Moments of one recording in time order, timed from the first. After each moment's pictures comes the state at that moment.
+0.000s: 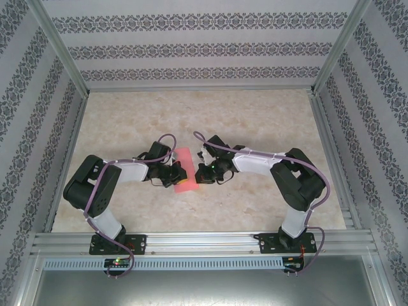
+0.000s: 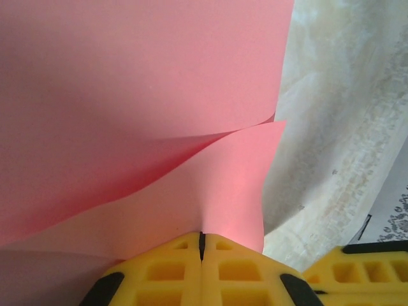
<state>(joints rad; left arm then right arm) -0.41 1.68 0.69 -0.05 0.59 -0.86 0.71 1.80 1.04 -0.38 -0.56 0.63</state>
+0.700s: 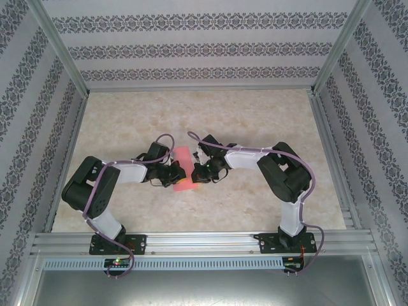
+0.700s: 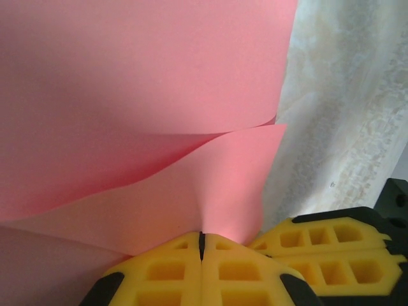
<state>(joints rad) -0.40 1.66 0.66 0.00 0.56 -0.91 0.71 1.94 1.12 -0.37 -0.57 0.61</state>
